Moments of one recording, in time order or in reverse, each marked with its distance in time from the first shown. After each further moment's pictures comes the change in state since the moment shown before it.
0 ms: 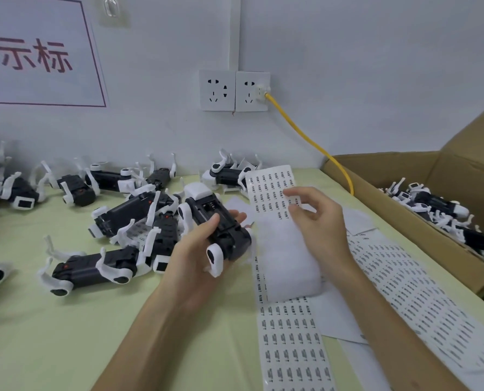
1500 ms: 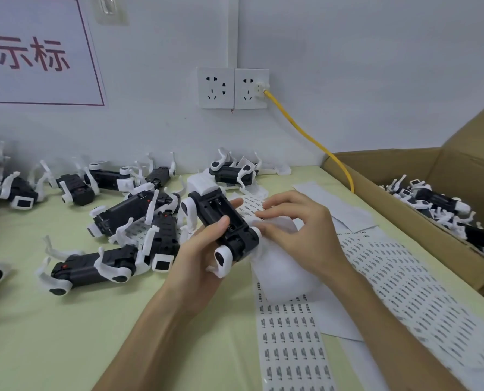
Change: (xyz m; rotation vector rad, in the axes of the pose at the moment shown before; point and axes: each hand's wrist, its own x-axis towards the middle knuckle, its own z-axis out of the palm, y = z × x) left_hand -0.007 0.001 0.014 0.028 -0.128 0.035; right_hand -0.010 -0.007 0.006 -0.182 -0.190 -0.324
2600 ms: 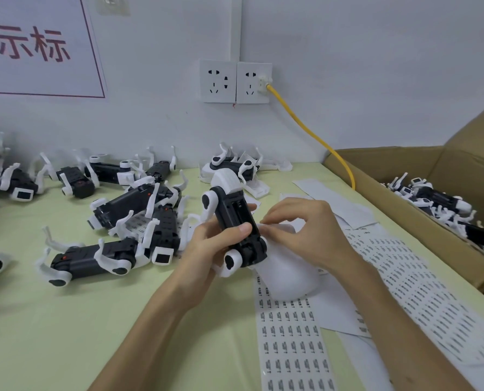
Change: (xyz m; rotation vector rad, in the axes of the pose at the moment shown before) left_hand 0.000 -0.002 -0.003 0.406 -0.012 -0.004; right_hand 0.002 0.007 -0.011 -0.046 -0.179 0.009
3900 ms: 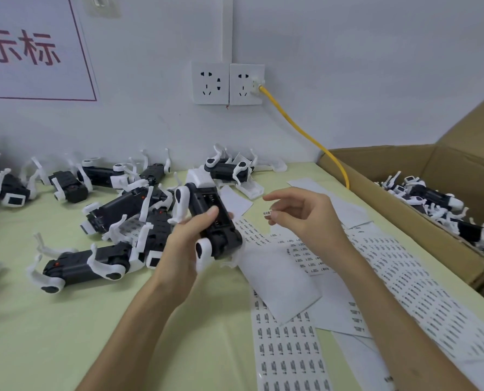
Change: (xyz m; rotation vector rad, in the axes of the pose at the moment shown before) left_hand 0.004 0.006 -0.011 -0.056 0.176 0.010; right_hand 0.005 -0.001 -0.009 0.358 0.074 0.225
